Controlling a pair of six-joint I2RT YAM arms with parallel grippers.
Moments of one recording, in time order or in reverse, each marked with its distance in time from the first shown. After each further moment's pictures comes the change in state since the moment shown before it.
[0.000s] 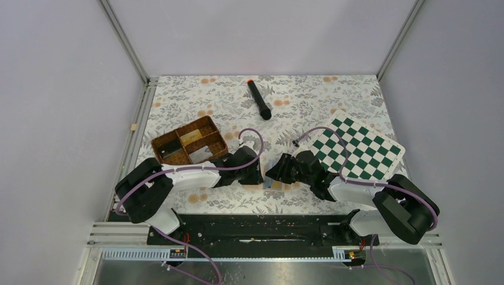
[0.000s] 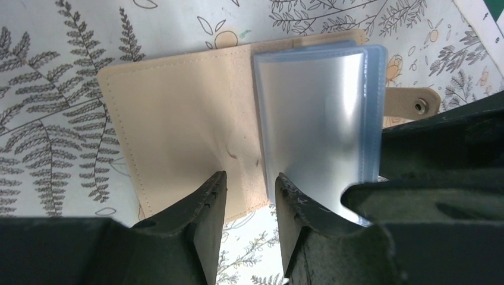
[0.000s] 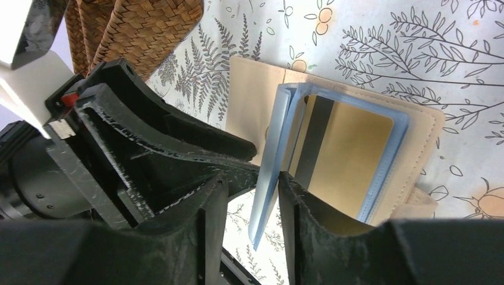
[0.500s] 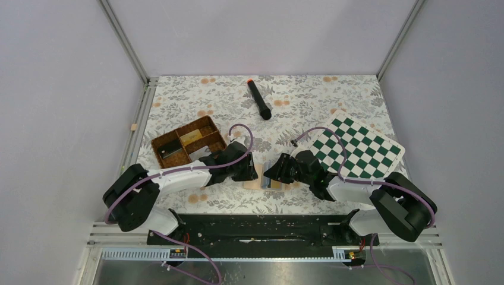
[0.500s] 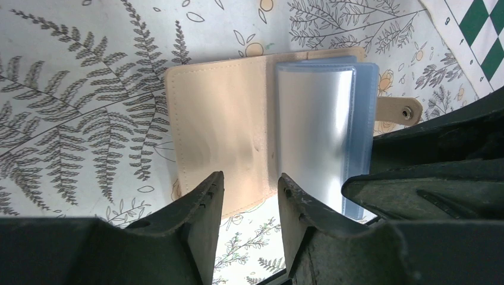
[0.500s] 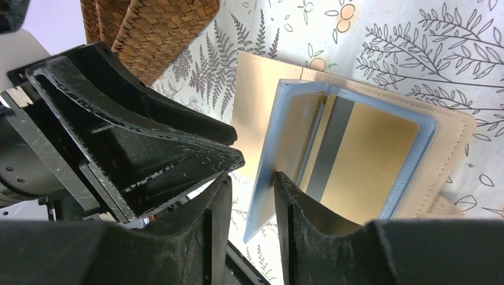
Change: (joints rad) left arm 0.068 -0.115 -0.027 -0.067 0.029 -0.006; right arm 0.000 0.022 -0.002 0.052 -0.039 0.018
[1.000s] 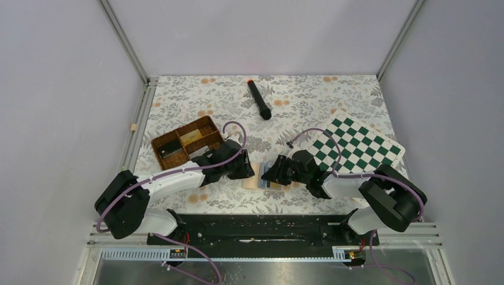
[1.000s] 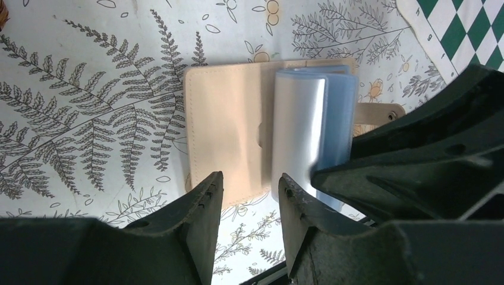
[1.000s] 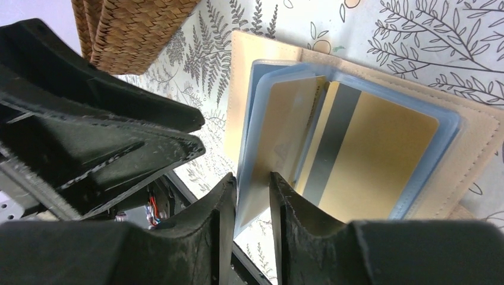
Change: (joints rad) left arm 0.042 -0.083 -0.017 -0.039 0.000 0.003; right arm 0.000 0.093 0.009 0.055 -0.072 0.023
